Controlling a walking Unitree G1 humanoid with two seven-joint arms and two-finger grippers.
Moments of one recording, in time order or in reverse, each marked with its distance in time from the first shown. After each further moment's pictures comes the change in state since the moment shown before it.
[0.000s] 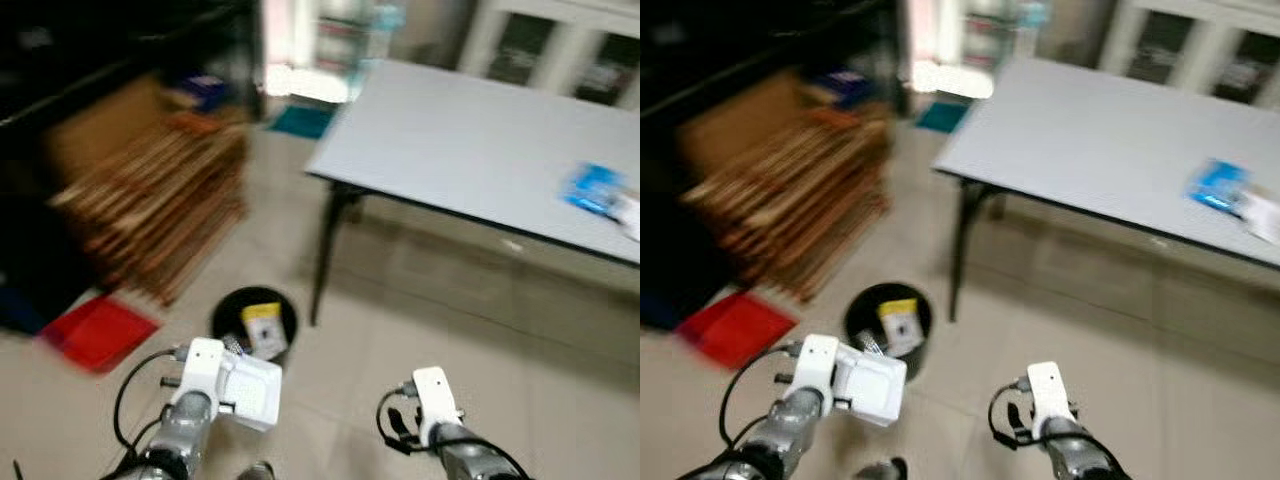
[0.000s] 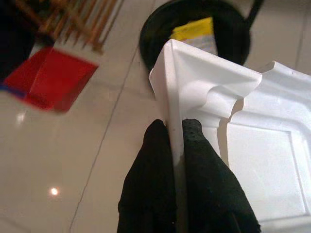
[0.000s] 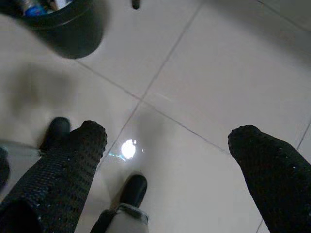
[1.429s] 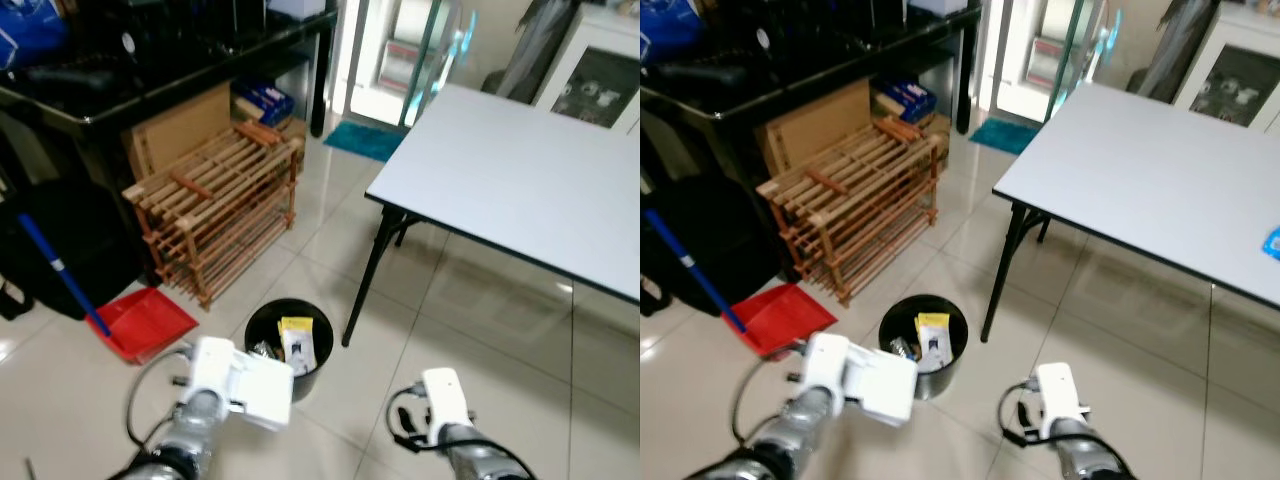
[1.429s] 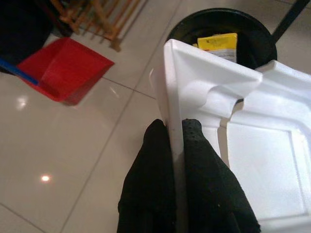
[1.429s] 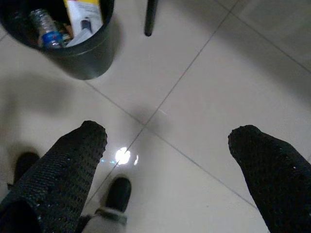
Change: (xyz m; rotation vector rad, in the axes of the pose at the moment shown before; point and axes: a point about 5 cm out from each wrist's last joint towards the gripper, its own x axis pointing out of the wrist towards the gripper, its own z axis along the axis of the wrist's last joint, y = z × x) left arm 0.000 -0.012 0.003 -0.011 -0.002 -0.028; right arm -0.001 -0.006 0.000 0.036 -0.011 -0.022
